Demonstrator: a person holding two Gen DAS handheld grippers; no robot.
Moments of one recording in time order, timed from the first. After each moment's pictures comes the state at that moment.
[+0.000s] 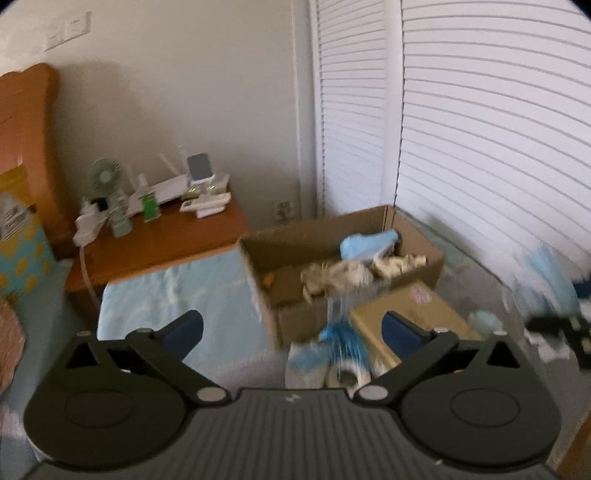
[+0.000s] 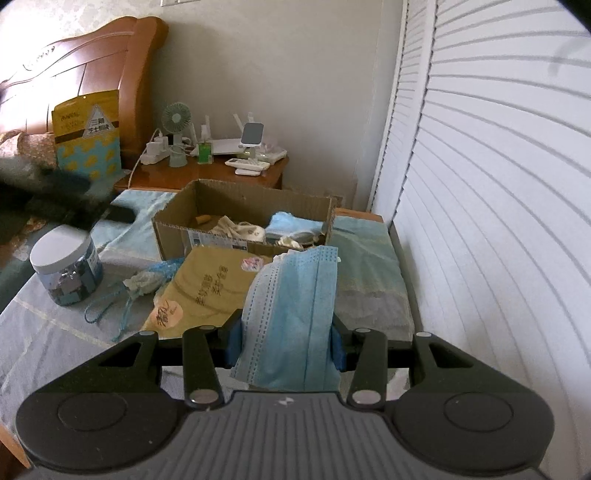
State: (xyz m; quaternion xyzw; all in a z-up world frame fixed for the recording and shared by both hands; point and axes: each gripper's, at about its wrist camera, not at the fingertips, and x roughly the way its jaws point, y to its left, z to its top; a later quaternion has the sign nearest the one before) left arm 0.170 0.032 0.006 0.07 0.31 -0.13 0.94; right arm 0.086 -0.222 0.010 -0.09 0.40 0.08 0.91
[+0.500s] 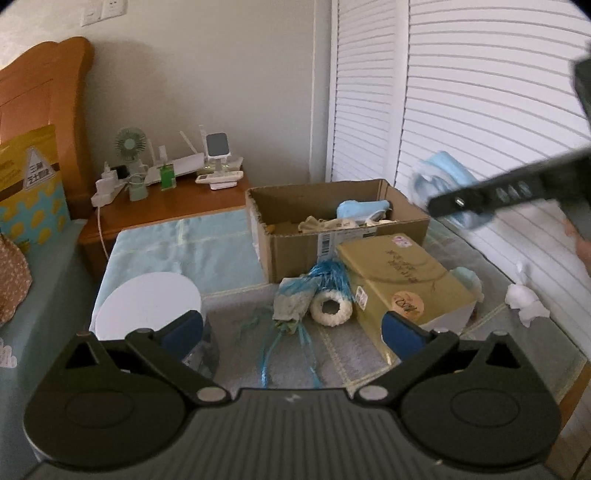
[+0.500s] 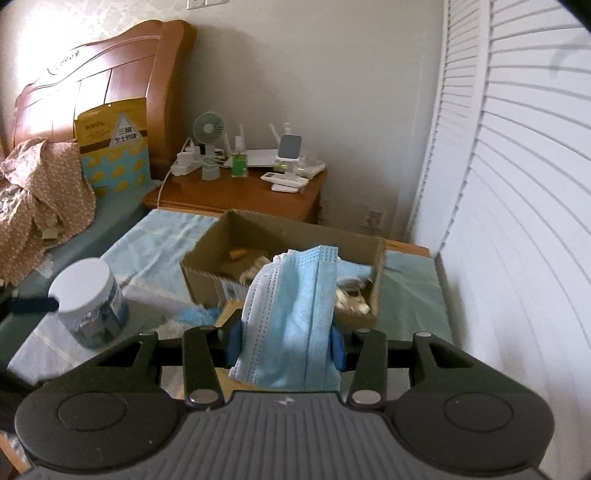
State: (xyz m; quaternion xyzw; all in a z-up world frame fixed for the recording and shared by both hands) left arm 0.102 0.043 -0.024 0.03 0.30 -0.10 0.95; right arm 0.154 -0.191 0.019 -0.08 0.41 0.14 0.90
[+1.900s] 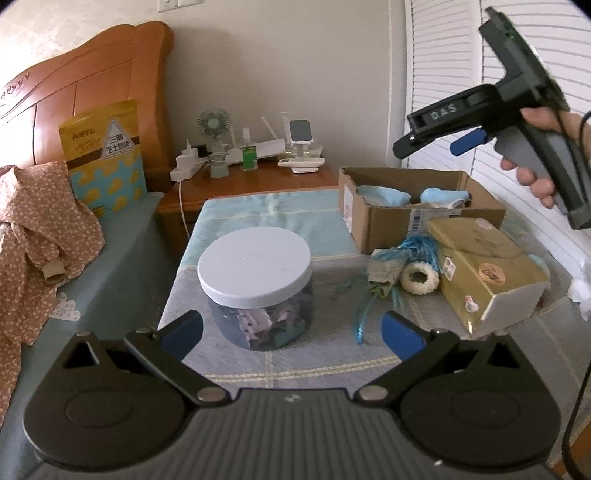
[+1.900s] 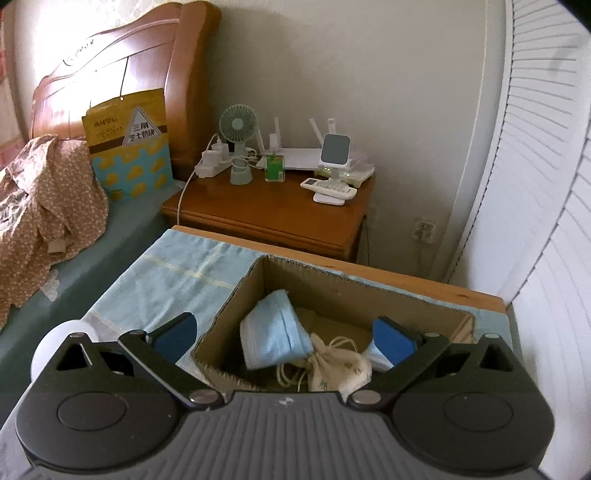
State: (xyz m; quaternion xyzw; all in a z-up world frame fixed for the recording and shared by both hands) left arm 0.074 0.082 -0.037 0.02 0.31 0.01 0.95; right arm 0.261 -0.125 -0.008 -0.08 0.43 0.19 0.88
